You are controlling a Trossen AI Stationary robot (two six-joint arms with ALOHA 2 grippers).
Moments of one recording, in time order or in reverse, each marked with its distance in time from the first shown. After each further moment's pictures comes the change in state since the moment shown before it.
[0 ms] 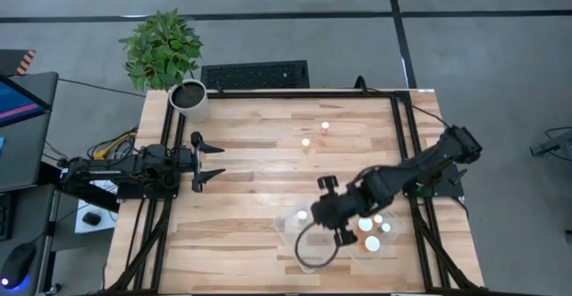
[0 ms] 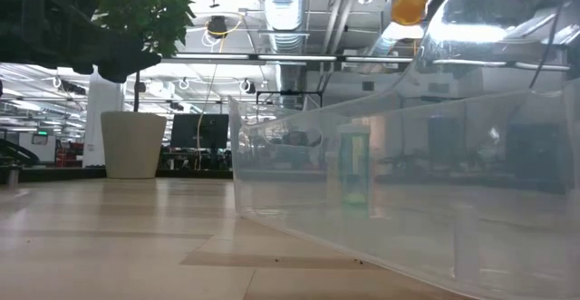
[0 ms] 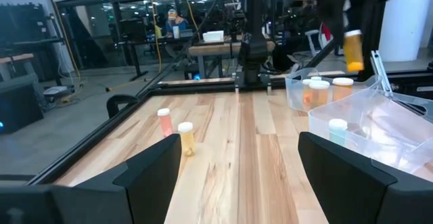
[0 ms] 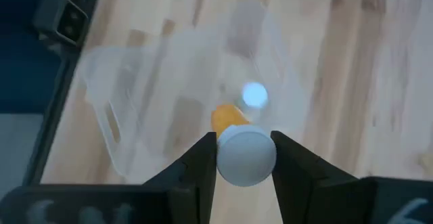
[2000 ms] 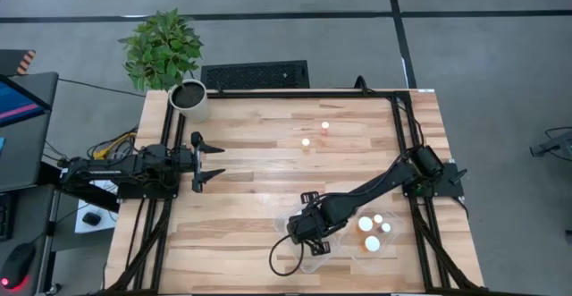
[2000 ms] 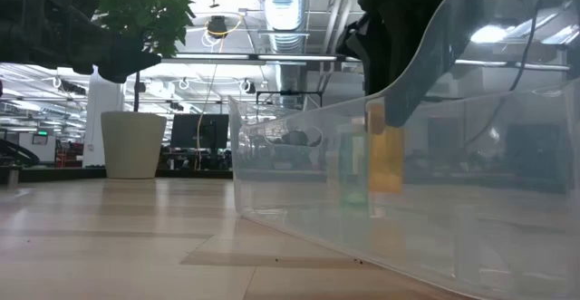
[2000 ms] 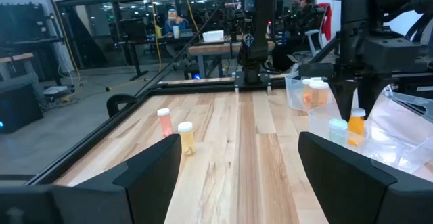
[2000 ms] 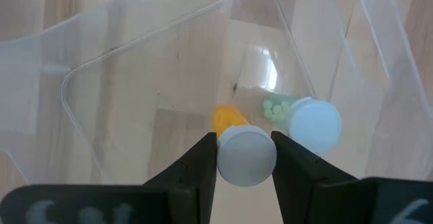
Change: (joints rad) left arm 0.000 0.003 0.000 0.000 0.000 0.000; right arm -0.012 0.362 0.056 0.069 -0.033 0.074
